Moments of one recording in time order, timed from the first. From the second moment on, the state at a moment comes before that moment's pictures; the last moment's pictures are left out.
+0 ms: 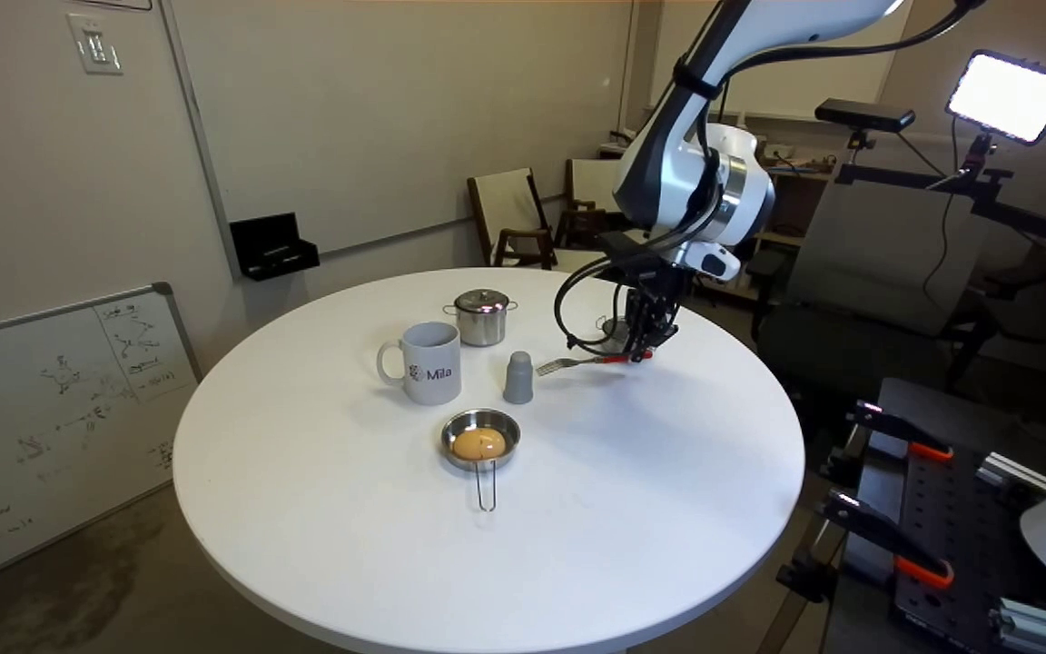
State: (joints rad) arm -0.09 0.52 -0.08 -2.29 0.86 2.89 1.23
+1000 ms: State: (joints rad) arm 0.18 0.60 -0.25 -2.29 0.84 3.01 1.45
